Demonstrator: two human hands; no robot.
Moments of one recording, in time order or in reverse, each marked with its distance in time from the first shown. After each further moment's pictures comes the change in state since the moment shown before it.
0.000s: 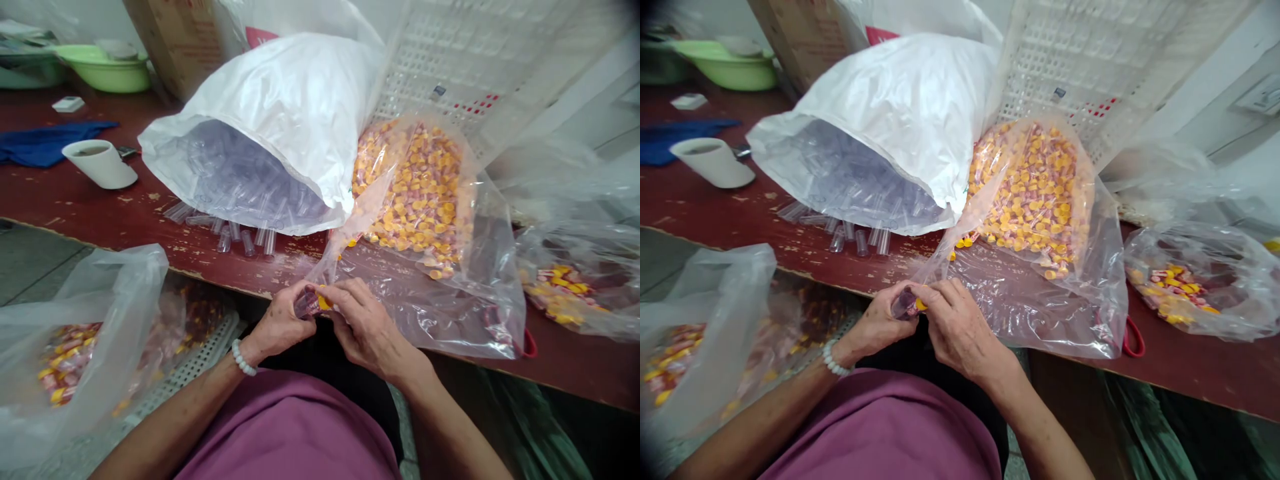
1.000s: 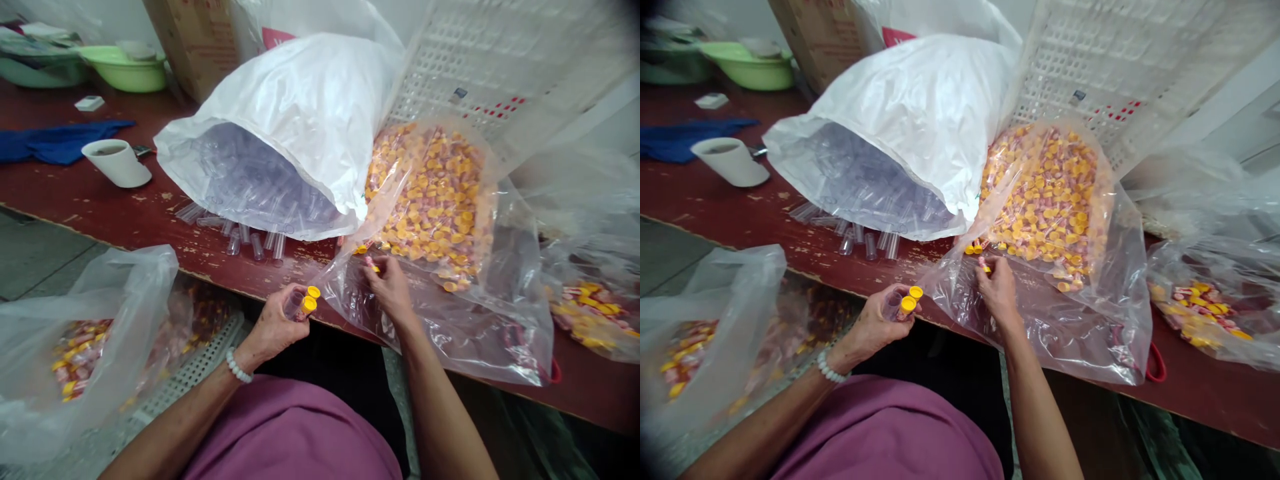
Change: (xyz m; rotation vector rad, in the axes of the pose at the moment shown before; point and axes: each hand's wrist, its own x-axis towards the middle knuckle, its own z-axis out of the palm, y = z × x) left_hand 0.002 -0.023 -0.016 -0.062 0.173 -0.071; right_hand 0.017 0.109 0.034 -0.034 0.323 0.752
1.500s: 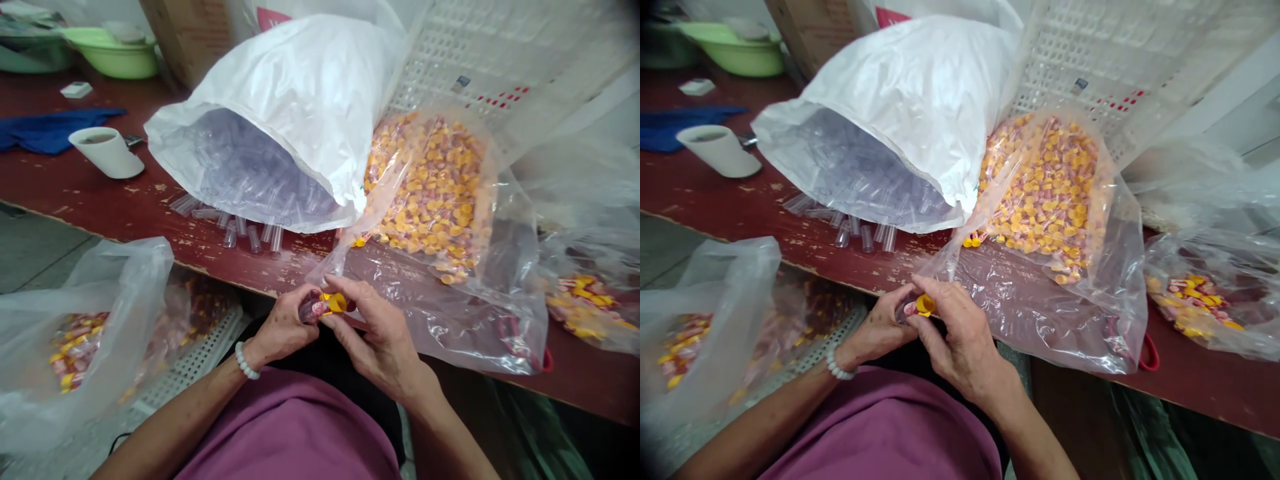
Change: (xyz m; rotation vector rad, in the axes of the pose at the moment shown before) left_hand -0.008 0.018 0.010 0.151 -0.178 0.128; right_hand -0.078 -0.089 -0.047 0.293 -0.246 -0.613
